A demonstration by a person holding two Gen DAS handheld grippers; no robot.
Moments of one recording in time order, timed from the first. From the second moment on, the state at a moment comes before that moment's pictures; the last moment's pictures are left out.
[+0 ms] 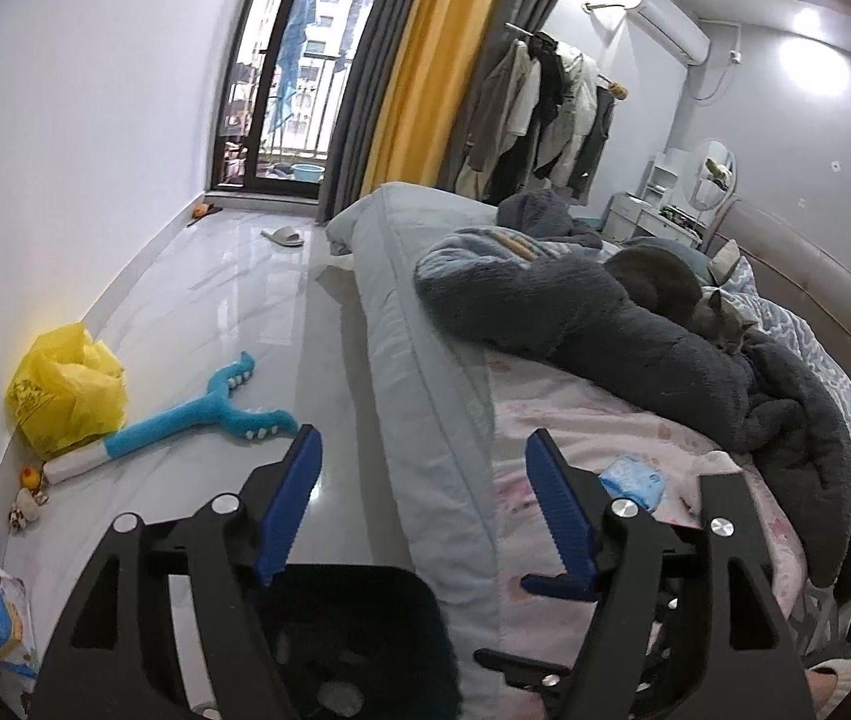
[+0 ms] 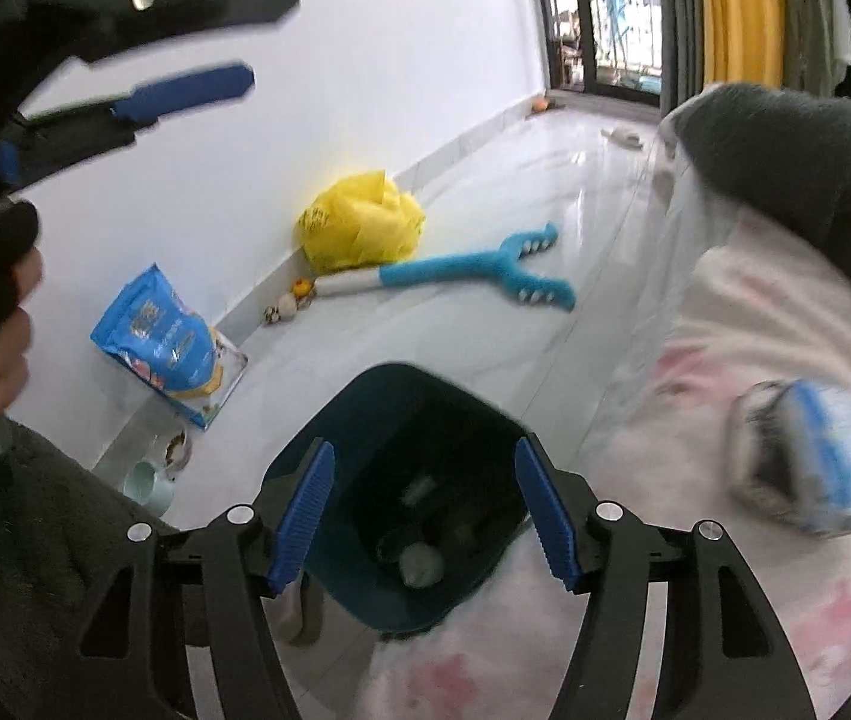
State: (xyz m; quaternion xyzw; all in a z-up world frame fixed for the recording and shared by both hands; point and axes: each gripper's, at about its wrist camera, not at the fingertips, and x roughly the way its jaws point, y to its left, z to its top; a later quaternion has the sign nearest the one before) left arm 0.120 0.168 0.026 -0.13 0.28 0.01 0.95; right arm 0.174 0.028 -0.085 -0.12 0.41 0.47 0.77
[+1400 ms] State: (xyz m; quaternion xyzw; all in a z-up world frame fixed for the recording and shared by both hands) left arm 0.228 -0.008 -0.050 -0.01 0.38 -0.14 0.91; right arm 0.301 -0.193 -0.050 -0.02 0.36 0.31 0.88
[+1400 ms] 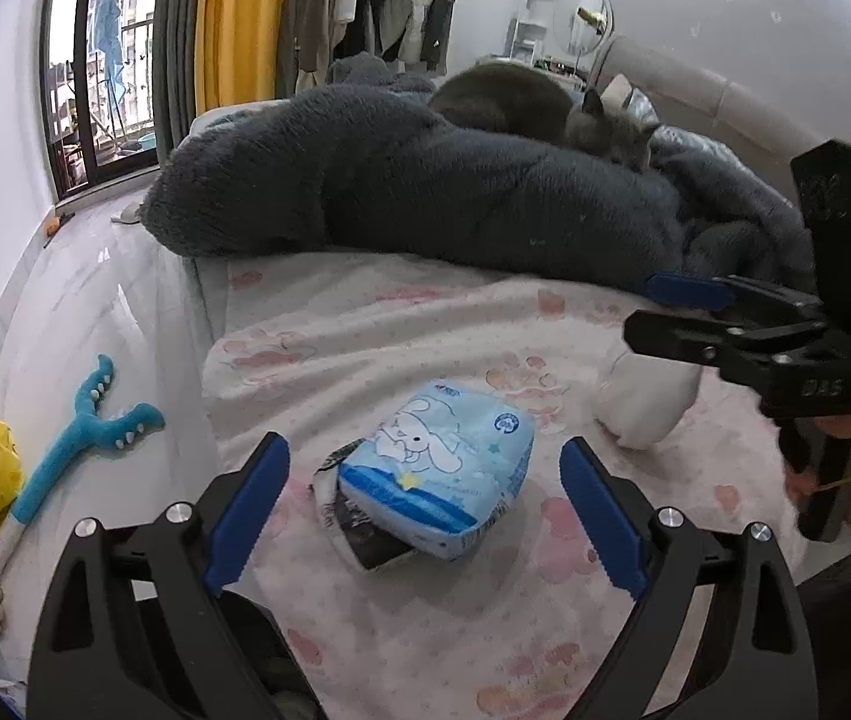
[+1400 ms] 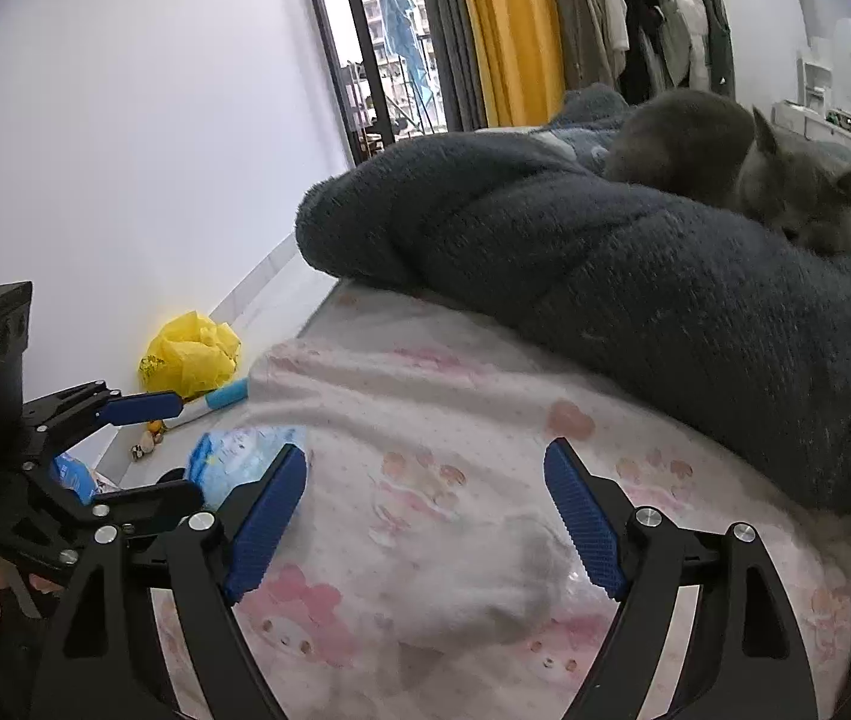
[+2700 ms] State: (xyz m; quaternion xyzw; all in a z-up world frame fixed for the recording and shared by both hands) left arm 0.244 -0.030 -0.059 -0.03 0.37 -0.10 0.92; right arm 0.282 -0.209 -0.072 -0.10 0.40 0.28 0.87
